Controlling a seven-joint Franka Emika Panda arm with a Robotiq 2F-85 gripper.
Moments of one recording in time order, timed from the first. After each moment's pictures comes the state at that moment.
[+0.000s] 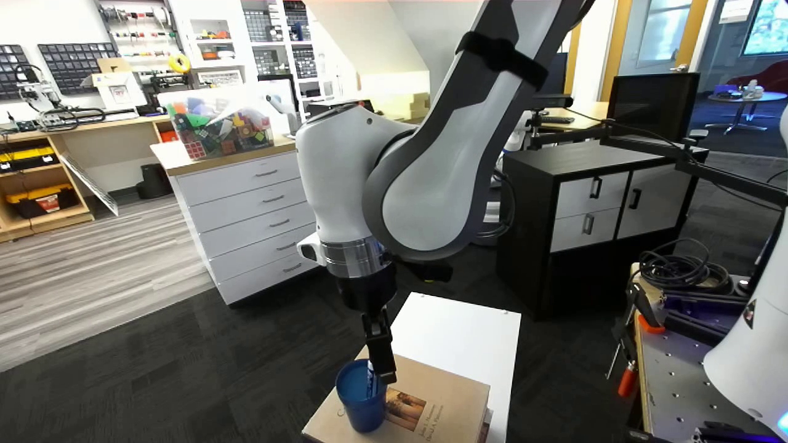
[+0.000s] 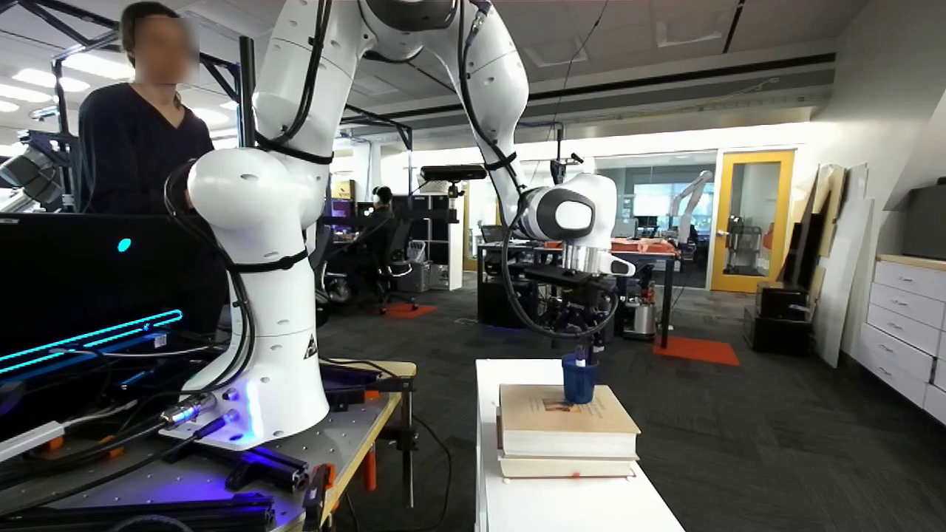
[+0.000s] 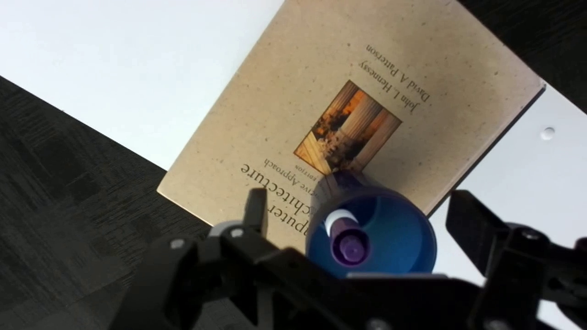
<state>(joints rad) 0.18 0.33 0.20 -2.27 -0.11 2.54 -0.22</state>
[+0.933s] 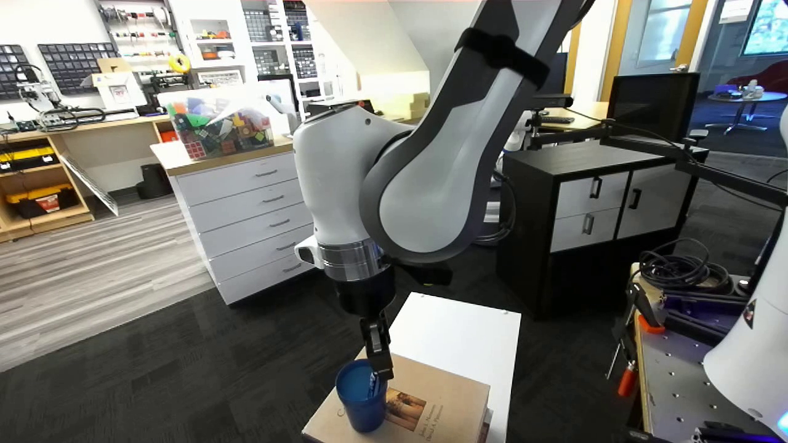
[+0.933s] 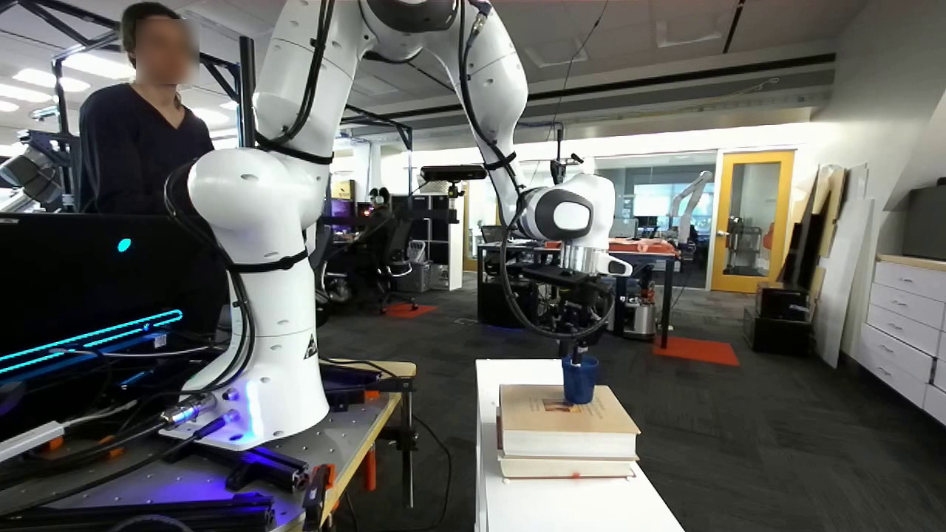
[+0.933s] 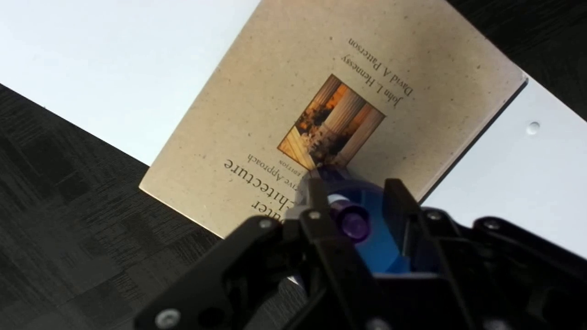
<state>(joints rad) 0.18 0.33 0.22 -2.26 -0.09 2.54 -0.22</state>
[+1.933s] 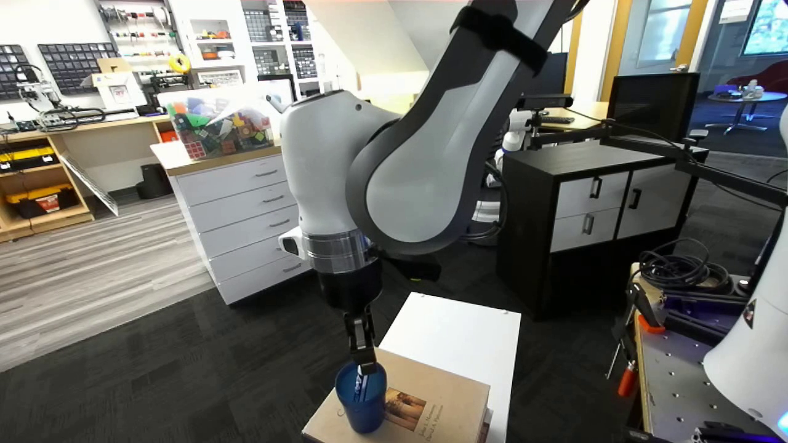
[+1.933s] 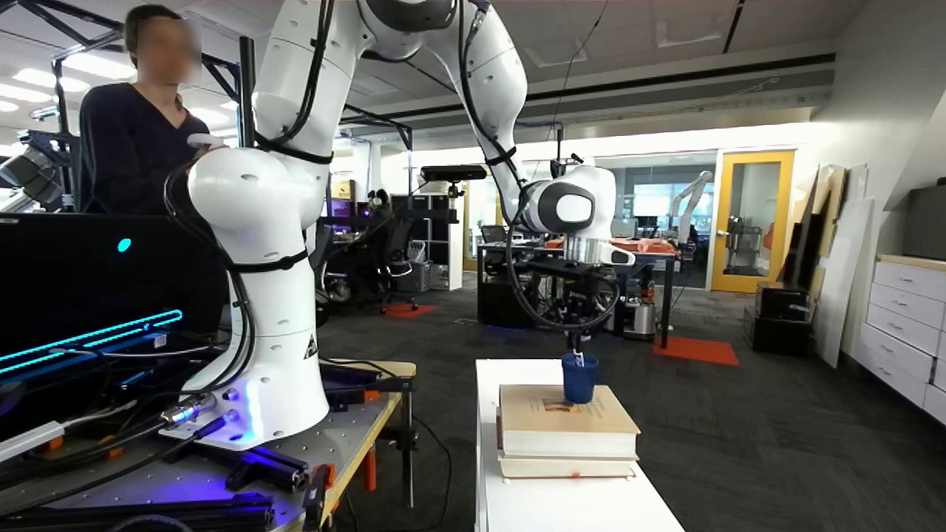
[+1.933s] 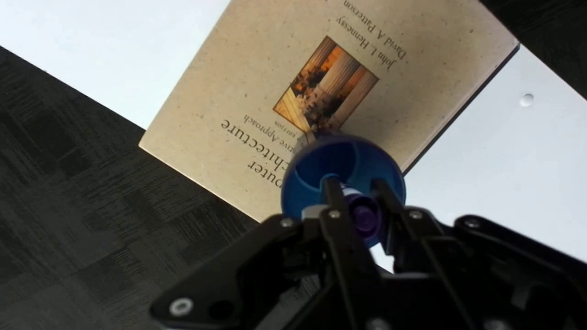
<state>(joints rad) 0.18 0.32 0.23 -2.23 -0.08 2.54 -0.22</state>
